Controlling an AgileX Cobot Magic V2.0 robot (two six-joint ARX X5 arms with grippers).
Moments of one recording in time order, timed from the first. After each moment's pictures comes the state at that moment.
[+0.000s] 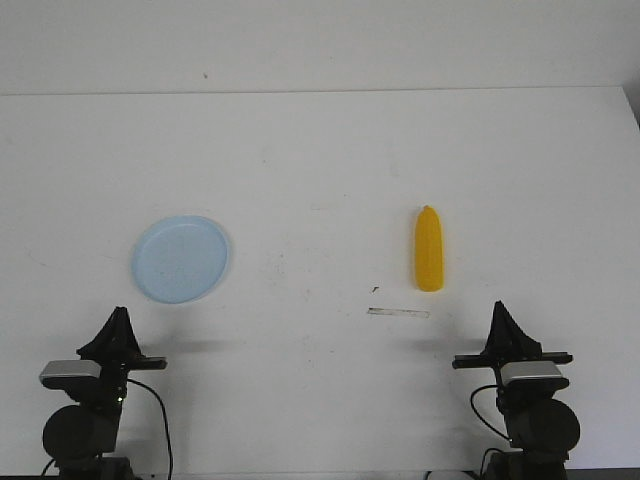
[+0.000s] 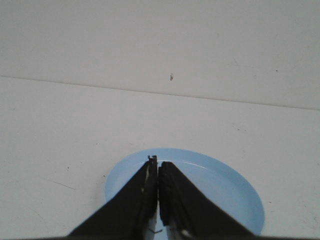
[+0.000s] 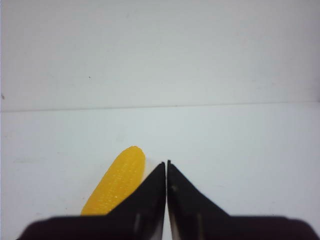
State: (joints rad) left arm -0.02 0.00 0.04 0.17 -0.03 -0.12; right arm 0.02 0.00 0.01 0.06 -0.03 0.07
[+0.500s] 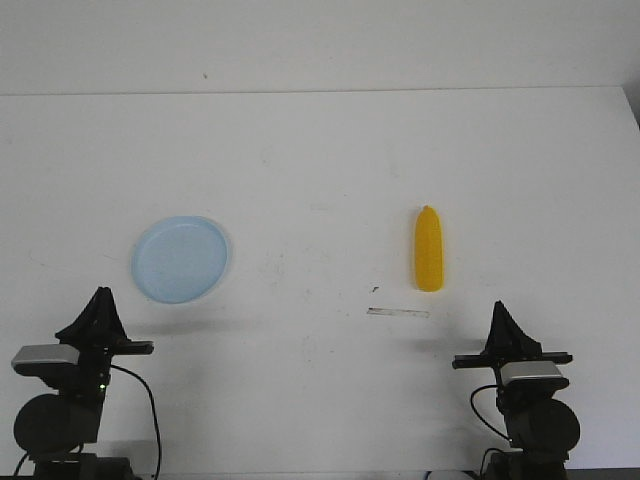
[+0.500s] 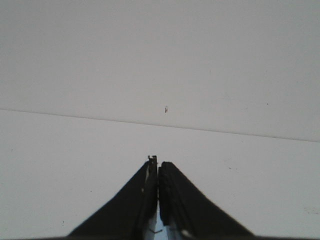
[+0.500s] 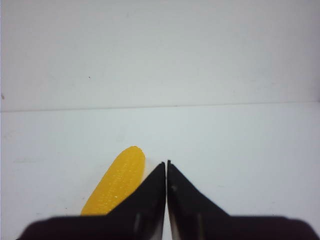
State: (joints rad) left arm -0.02 0.26 0.31 0.17 -0.03 -0.12; right arm 0.02 0.00 0.01 0.06 -0.03 0.07
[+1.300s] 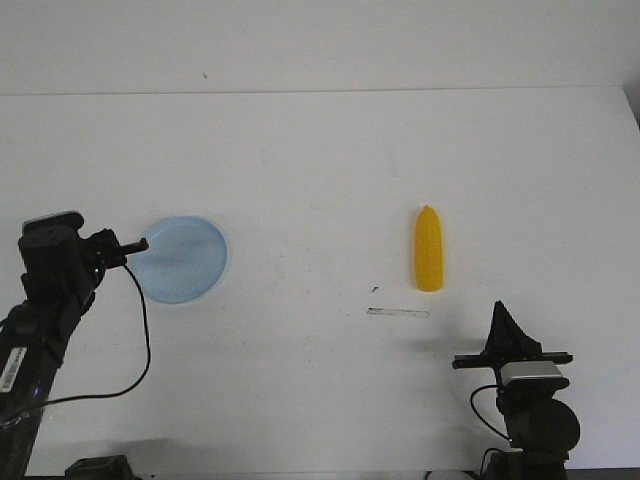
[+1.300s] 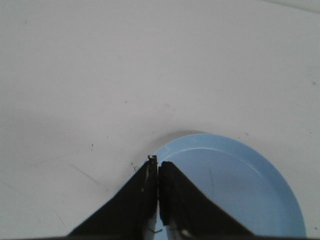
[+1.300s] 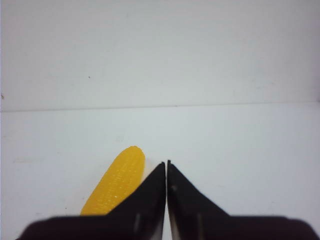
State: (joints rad) left arm 0.09 1.16 0.98 -0.27 -0.02 -0.19; right arm 0.02 0.00 0.01 0.06 -0.03 0.07
